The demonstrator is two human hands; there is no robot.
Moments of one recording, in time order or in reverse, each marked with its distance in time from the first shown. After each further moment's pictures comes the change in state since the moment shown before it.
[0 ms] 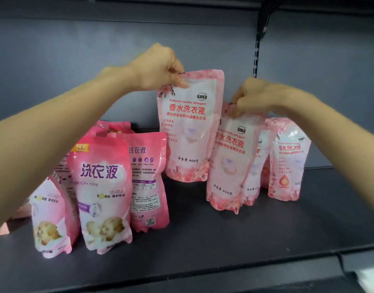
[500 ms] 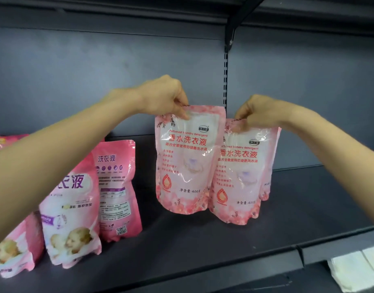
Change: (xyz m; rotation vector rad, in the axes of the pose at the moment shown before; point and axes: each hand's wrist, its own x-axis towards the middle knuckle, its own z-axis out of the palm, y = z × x) left_hand 0.017 0.060 0.030 0.014 -0.181 0.065; right_hand -0.036 0.068 -0.017 0.011 -0.020 -0.024
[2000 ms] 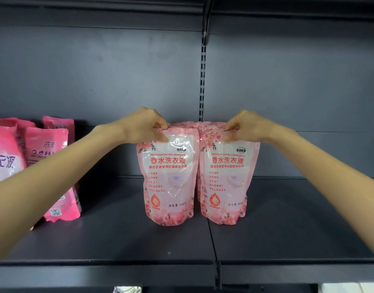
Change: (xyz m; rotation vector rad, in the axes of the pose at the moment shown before) left_hand 0.039 0.098 0.081 -0.121 -0.029 -0.374; right_hand 0.031 0.157 0.001 0.102 -0.068 -0.207
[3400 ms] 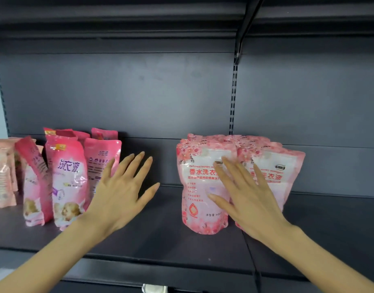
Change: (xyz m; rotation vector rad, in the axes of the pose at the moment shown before) left_hand -0.152 -0.052 0.041 0.604 0.253 -0.279; right_hand -0.082 -0.073 0.121 -0.583 0.345 -0.139
